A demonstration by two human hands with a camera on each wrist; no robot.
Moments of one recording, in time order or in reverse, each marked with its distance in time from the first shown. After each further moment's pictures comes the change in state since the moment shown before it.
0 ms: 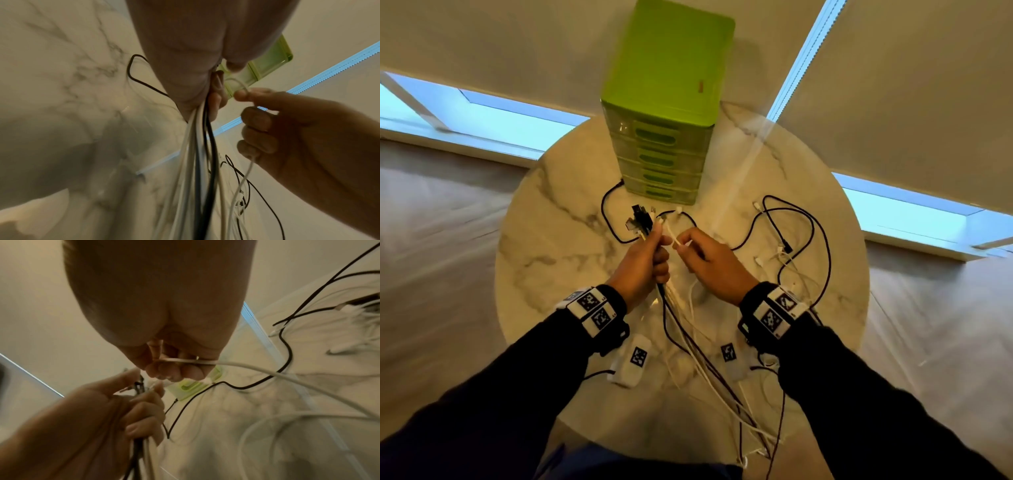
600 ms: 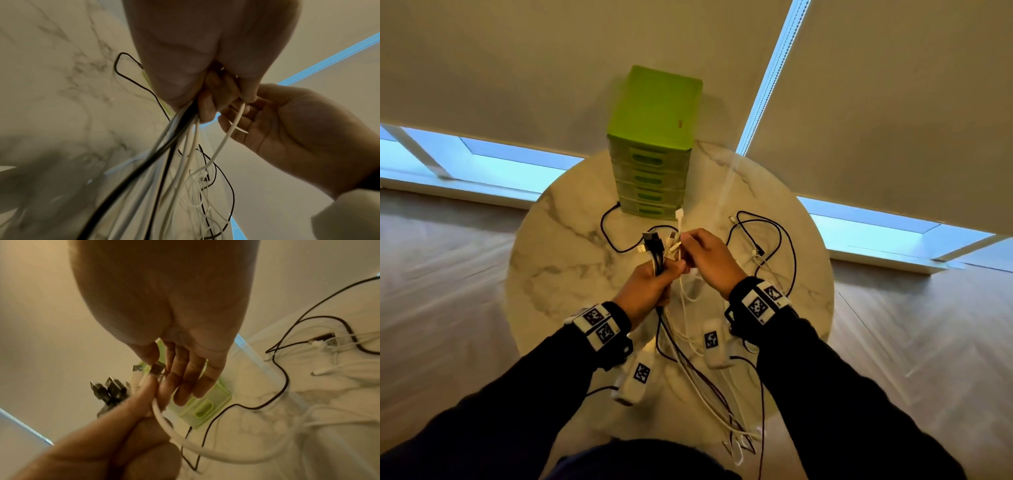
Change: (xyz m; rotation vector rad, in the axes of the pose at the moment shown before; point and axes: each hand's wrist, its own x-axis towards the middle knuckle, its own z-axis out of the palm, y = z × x) left_hand -0.070 -0.019 0.012 0.265 -0.131 0.152; right_hand -0.044 -0.042 -0.003 0.281 0.253 0.127
